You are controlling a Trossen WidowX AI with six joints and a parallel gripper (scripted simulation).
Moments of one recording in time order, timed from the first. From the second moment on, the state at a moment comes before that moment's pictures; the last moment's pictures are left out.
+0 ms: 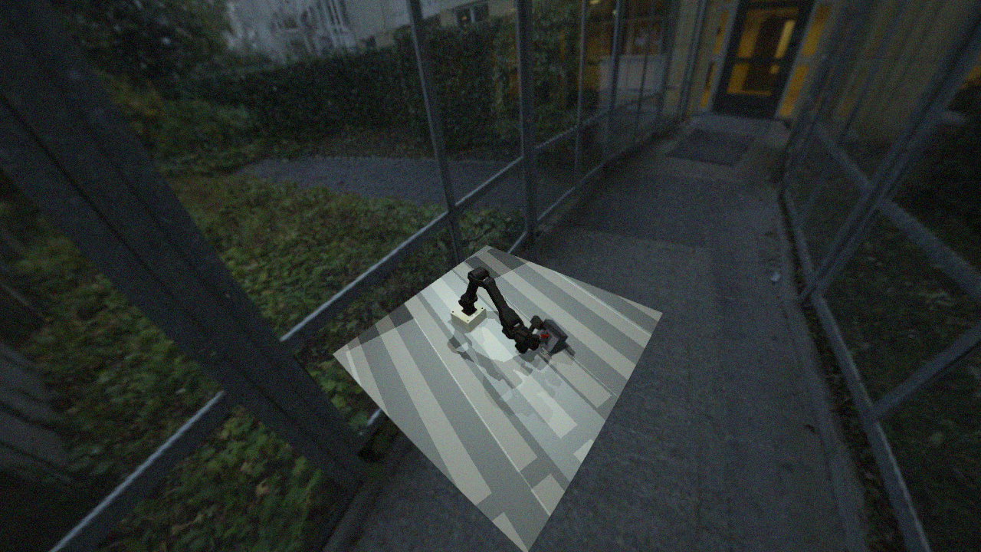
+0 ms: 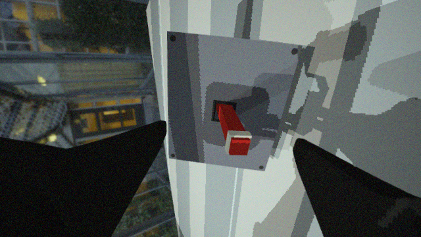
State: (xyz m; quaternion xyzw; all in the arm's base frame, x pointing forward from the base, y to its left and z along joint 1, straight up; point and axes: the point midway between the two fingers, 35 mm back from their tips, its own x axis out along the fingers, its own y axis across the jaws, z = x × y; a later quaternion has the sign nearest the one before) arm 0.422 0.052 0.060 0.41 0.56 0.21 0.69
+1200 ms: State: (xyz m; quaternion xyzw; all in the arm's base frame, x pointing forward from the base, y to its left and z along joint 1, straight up) arm 0.404 -0.001 0.094 0.41 0.56 0.20 0.69
